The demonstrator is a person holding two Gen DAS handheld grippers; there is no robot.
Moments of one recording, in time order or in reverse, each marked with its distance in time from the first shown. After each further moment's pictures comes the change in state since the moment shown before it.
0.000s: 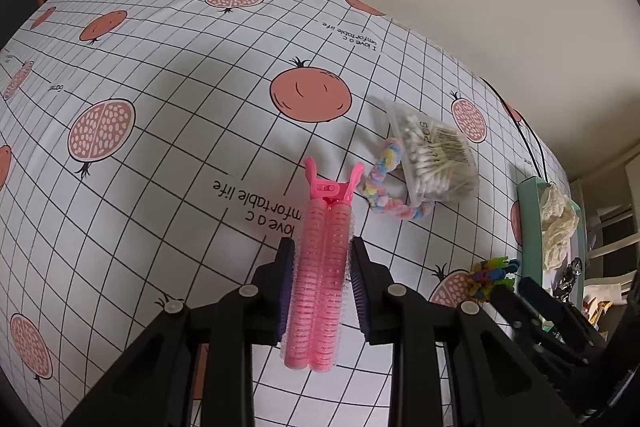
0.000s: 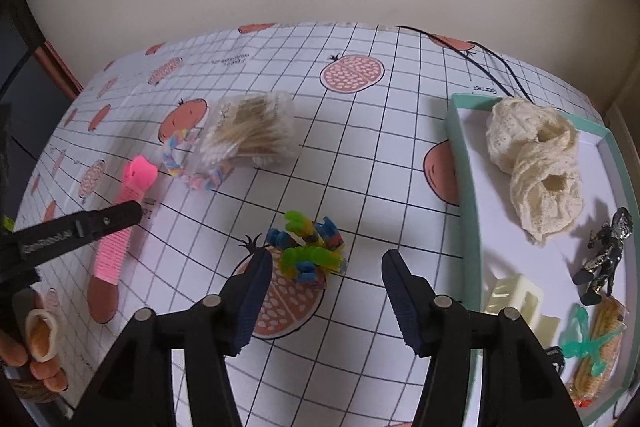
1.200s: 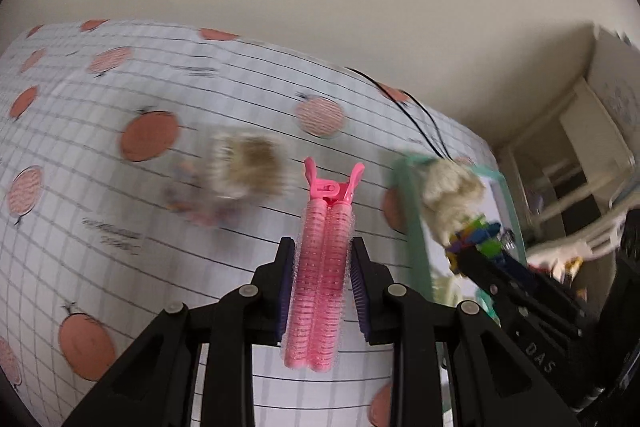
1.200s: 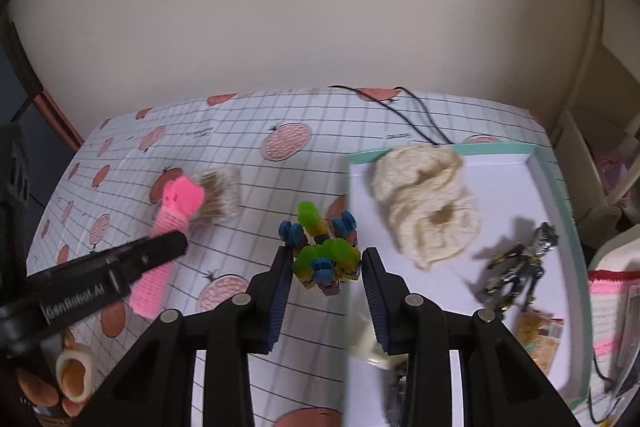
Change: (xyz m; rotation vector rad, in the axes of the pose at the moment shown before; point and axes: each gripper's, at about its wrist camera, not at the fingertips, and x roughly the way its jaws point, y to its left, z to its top) left arm -0.028 -0.126 -0.016 0.216 -0.052 -0.164; right arm -0.075 -0.088 0.001 0.105 -0.158 0.005
